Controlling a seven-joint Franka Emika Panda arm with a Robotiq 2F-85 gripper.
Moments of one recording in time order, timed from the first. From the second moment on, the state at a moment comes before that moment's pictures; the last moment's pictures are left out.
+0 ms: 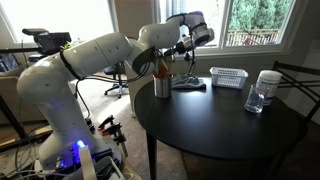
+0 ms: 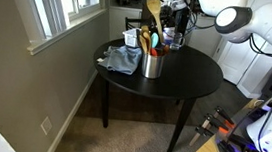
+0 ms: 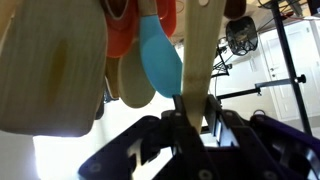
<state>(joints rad) -0.26 1.25 0.42 -0.37 0.59 0.85 -1.72</state>
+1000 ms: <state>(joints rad) -0.31 1.31 0.42 -0.36 0.61 1.05 -1.75</state>
